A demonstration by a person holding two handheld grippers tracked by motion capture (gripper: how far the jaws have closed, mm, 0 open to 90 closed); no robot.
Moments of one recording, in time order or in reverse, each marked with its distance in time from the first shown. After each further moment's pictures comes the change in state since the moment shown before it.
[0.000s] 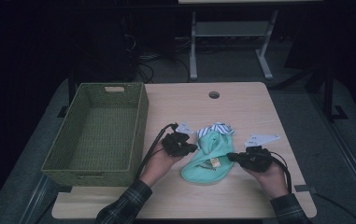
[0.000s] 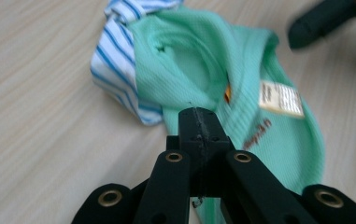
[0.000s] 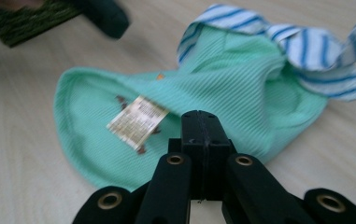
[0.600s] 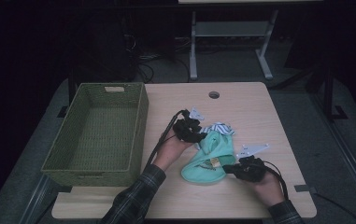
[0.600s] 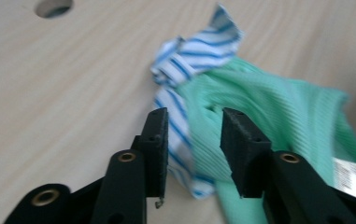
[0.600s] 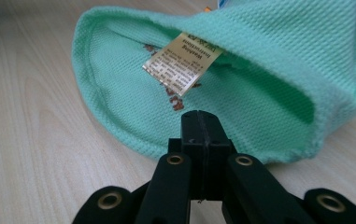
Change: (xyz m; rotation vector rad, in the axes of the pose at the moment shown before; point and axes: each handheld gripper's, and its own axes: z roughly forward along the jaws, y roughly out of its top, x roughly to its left) left arm 0.024 0.046 0.027 -0.015 0.133 0.040; right arm 0.016 -0.018 0.019 0.109 0.040 -0.015
